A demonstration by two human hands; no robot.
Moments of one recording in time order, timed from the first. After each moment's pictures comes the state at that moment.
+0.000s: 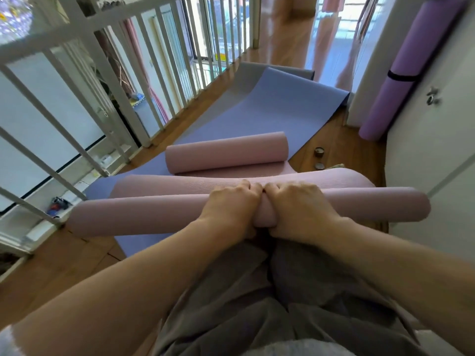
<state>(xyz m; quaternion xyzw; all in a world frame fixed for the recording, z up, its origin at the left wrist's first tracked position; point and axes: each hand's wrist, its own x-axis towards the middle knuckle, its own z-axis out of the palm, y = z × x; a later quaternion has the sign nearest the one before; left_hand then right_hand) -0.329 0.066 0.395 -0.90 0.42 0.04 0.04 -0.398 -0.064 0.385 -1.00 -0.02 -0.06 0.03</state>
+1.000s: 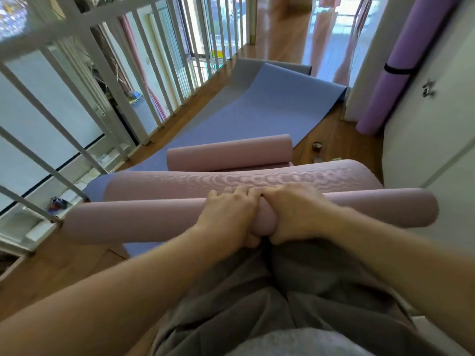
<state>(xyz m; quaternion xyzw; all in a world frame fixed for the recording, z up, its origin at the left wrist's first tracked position) -0.345 0.083 0.386 -0.89 0.44 0.06 0.07 -0.406 -0.060 0.392 -0.99 -0.04 0.07 0.07</state>
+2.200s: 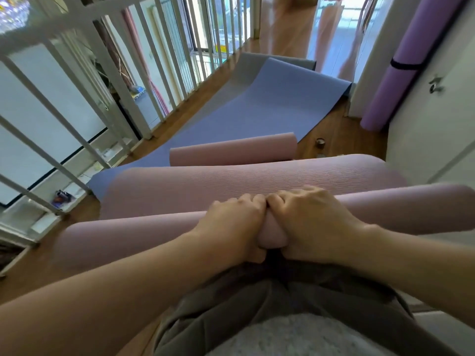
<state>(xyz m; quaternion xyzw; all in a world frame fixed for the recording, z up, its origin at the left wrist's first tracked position) -0.373 0.090 0.407 -0.89 0.44 0.13 0.03 -0.442 -0.049 0.399 -0.99 -0.10 -0.03 -0.04</state>
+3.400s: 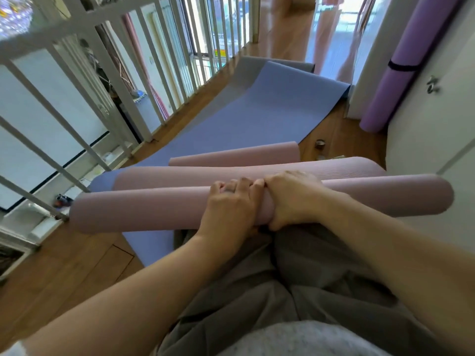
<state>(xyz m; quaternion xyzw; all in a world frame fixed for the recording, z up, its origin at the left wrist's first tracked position) -0.357 0.096 0.366 -0.89 0.43 -0.12 0.06 -0.398 -0.051 0.396 -0.99 0.01 0.08 0.06</state>
